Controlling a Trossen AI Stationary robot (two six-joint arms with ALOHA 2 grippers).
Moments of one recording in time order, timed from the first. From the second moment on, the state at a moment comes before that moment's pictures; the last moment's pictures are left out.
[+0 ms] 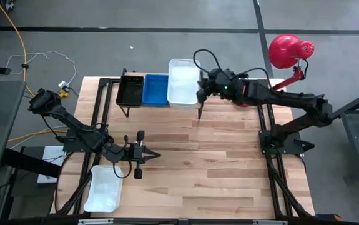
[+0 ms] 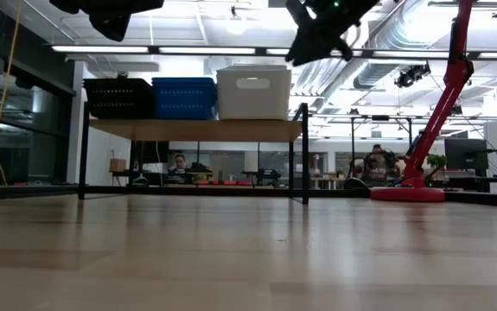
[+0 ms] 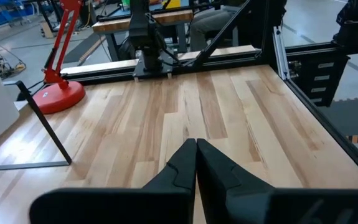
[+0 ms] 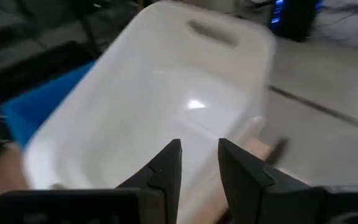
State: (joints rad) left arm -0.46 1.19 0.57 0.32 -0.59 -0.04; right arm -0.28 1.36 1.18 -0.26 0.41 0.30
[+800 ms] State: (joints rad) left arm -0.46 1.19 0.57 0.33 -0.59 -0.05; right arm -0.28 1.68 1.58 -0.65 0.71 0.42
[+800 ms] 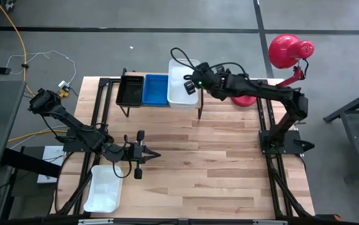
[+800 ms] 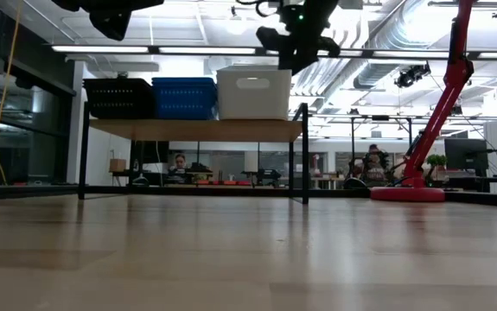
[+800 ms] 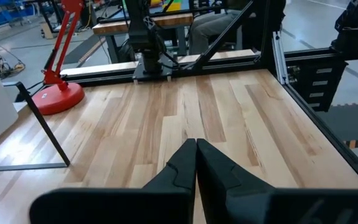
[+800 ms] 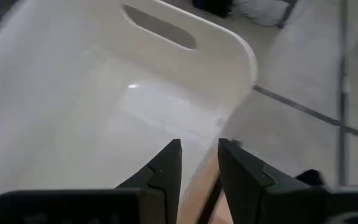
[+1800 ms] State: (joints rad) left arm -0.46 1.19 0.57 0.34 -0.58 -0.05; right arm -0.35 1.68 1.58 -0.56 0.71 0.47
